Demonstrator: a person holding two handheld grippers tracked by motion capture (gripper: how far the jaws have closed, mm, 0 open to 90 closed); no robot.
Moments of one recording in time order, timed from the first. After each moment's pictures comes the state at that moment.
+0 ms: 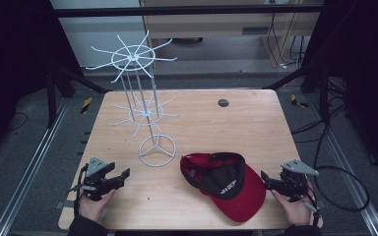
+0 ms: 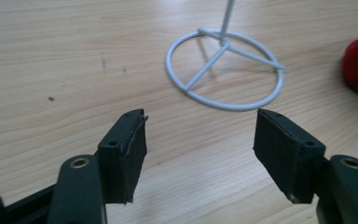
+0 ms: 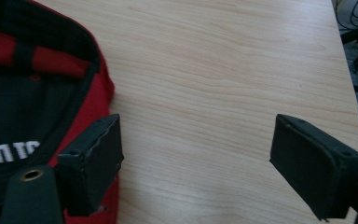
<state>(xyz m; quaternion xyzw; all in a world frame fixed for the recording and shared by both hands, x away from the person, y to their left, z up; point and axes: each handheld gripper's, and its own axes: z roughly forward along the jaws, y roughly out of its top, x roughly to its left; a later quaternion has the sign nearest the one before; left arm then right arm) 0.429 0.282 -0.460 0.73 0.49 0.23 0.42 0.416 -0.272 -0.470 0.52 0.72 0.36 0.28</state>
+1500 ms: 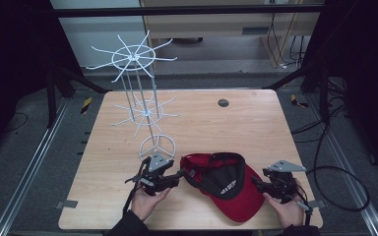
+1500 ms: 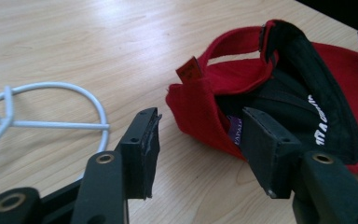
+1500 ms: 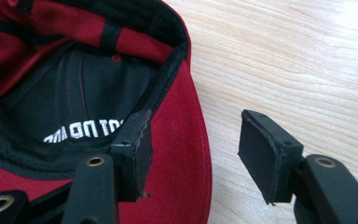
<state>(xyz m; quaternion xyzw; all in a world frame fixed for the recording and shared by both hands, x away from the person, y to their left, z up) 0.442 0.126 -0.447 0.79 0.39 0.17 0.44 0.418 -0.247 -0.466 0.49 0.77 0.37 0.20</state>
